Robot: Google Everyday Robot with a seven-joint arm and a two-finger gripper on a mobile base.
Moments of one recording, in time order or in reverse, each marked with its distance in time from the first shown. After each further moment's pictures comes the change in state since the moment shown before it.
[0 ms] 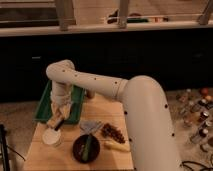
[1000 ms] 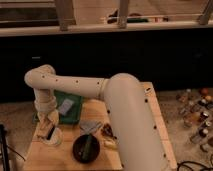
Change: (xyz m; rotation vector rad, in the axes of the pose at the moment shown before) arm -0.059 -0.021 0.030 -0.141 -0.006 -0.228
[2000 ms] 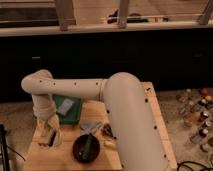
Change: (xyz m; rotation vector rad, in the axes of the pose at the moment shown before) arm -0.024 0.016 0.010 -0.062 -0.020 -0.074
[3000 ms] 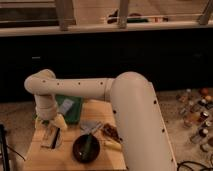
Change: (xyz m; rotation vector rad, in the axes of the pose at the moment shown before) arm -0.002 0.010 -0.005 0.036 0.017 0.027
